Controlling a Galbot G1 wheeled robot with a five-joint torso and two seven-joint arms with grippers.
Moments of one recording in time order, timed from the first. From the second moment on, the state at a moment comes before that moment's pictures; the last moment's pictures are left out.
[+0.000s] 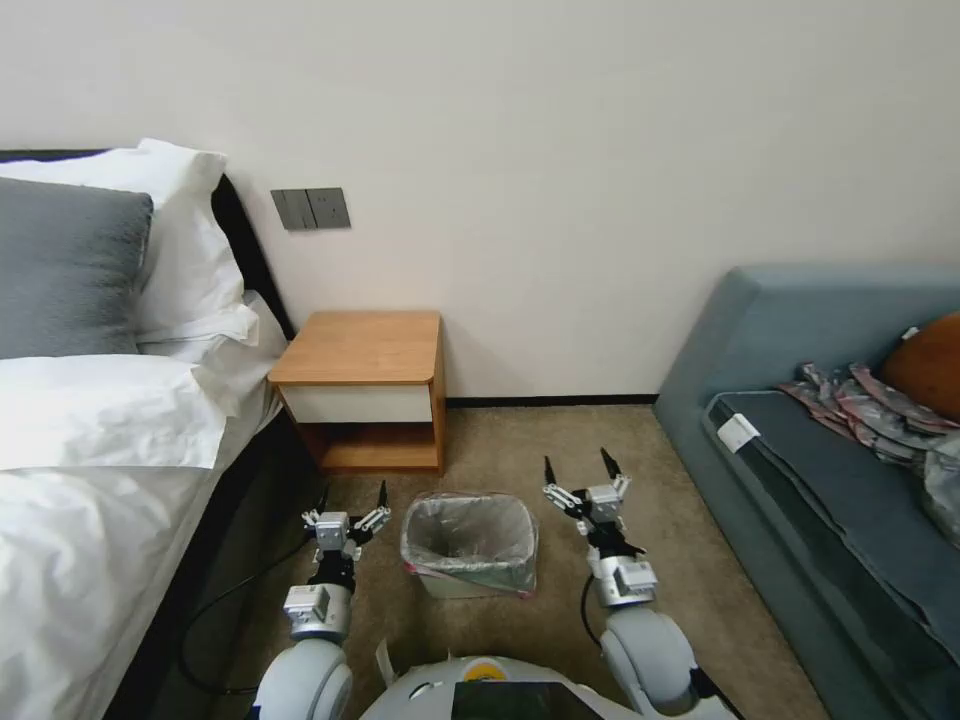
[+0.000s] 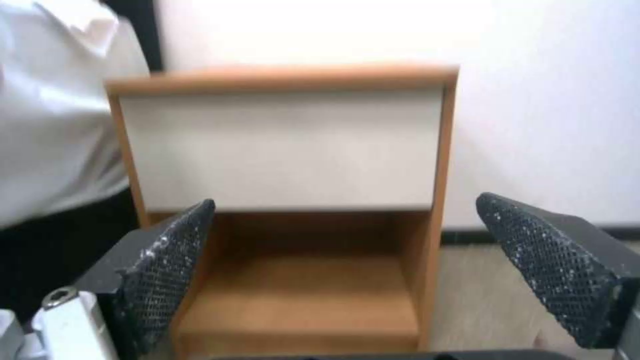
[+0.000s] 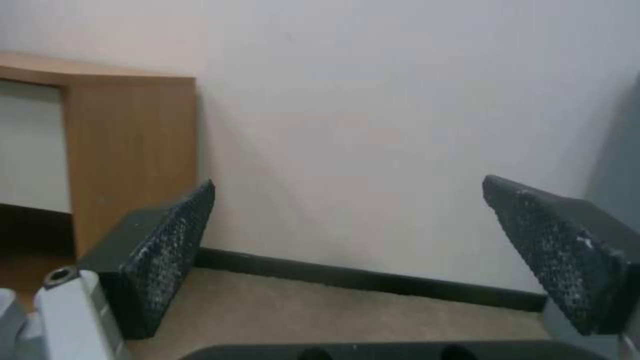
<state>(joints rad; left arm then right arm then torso) 1.77 -1.26 -0.43 -2.18 -0.17 -0.18 -0.29 -1.64 1.34 0.40 2.10 -0.05 0.20 0.17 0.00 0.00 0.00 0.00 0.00</state>
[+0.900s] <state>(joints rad) 2.11 -1.40 -0.61 -2.41 -0.18 -0.17 -0.11 -2.02 1.44 0.56 2.21 0.06 0.42 0.13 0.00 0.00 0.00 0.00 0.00</state>
